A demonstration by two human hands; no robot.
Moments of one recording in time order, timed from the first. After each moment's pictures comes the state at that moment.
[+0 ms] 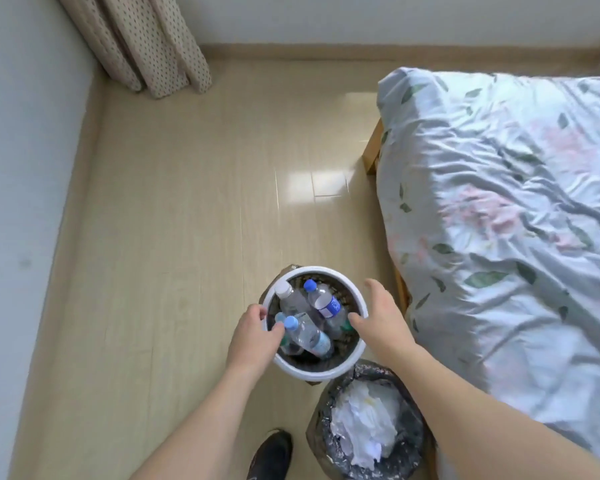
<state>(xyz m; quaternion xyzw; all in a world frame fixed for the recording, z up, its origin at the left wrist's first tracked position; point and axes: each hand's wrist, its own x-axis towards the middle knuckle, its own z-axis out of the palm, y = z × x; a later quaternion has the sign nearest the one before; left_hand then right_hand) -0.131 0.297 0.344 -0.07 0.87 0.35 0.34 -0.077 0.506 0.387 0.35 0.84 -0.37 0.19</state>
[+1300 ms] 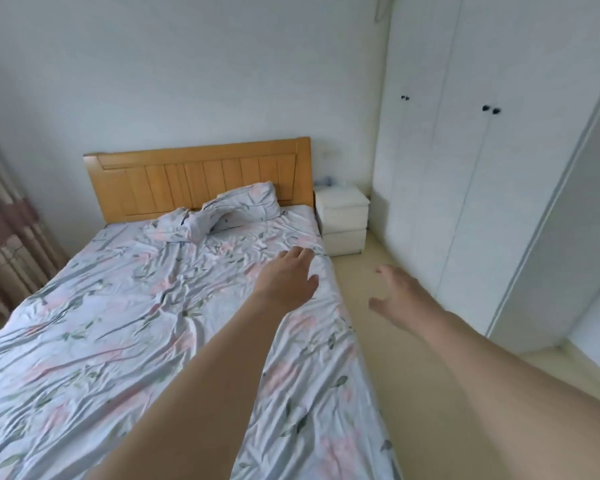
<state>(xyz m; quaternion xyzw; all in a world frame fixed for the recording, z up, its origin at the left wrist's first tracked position) 0.720 0.628 0.993 0.91 0.38 0.16 0.02 0.895 0.494 0.994 0.81 0.53 -0.14 -0.20</state>
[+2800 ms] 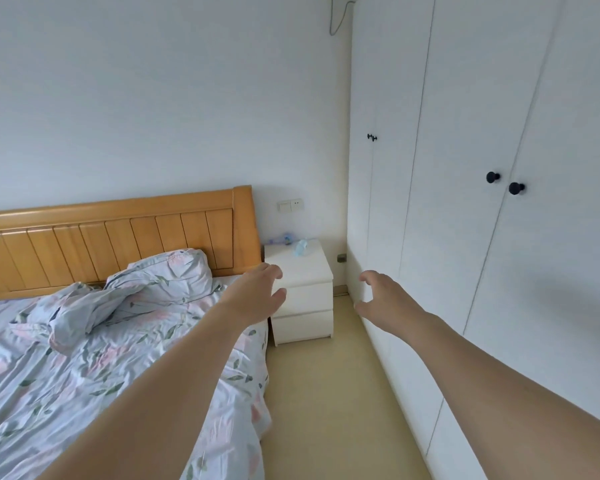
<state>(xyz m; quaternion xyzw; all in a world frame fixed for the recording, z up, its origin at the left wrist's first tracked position) 1.409 1.141 1.021 0.90 0.42 0.12 0.06 1.627 1.006 1.016 0.78 0.55 -0.17 -0.26</state>
